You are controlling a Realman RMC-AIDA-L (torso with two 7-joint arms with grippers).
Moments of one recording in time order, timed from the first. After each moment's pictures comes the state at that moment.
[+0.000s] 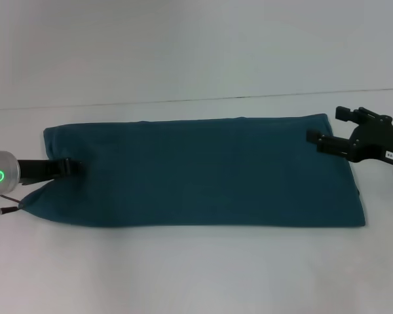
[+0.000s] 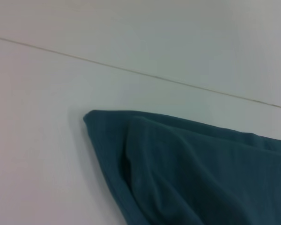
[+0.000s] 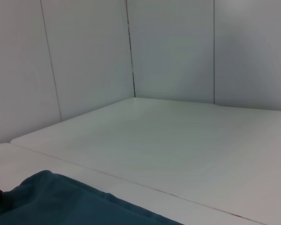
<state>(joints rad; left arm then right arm) -0.78 -2.03 0.77 0.47 2.38 0.78 -2.39 0.49 2.09 -0.53 -0.69 -1.87 -1.25 1.28</state>
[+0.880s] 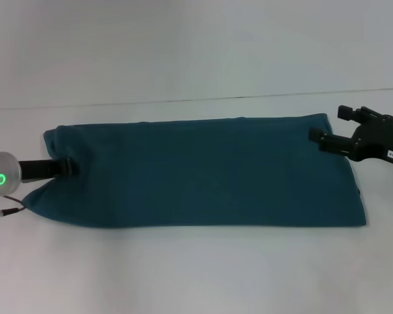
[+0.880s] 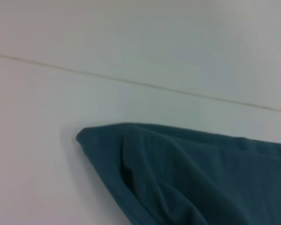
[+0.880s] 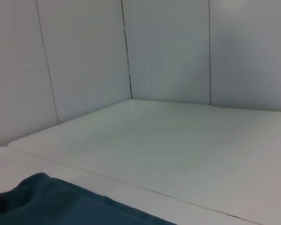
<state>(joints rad) -0.74 -2.07 0.76 0.55 2.37 0.78 -2.34 0.48 2.09 -0.53 -0.69 -1.86 -1.25 1.28</state>
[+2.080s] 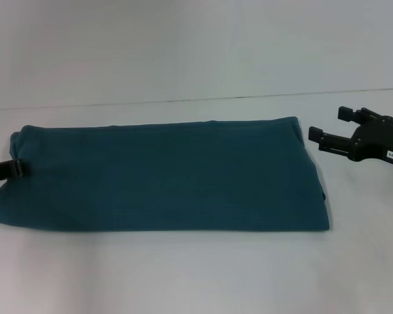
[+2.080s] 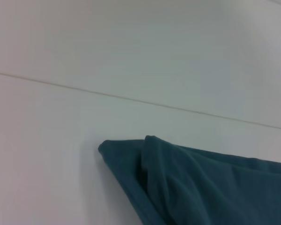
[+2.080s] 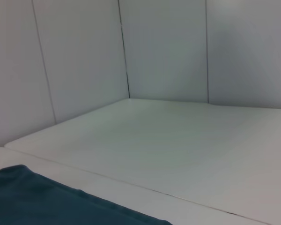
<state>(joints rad) -0.59 -2.07 0.76 0.77 2.37 0.84 -2.34 0.49 2.09 -0.53 -0.68 -1.86 -1.23 1.29</state>
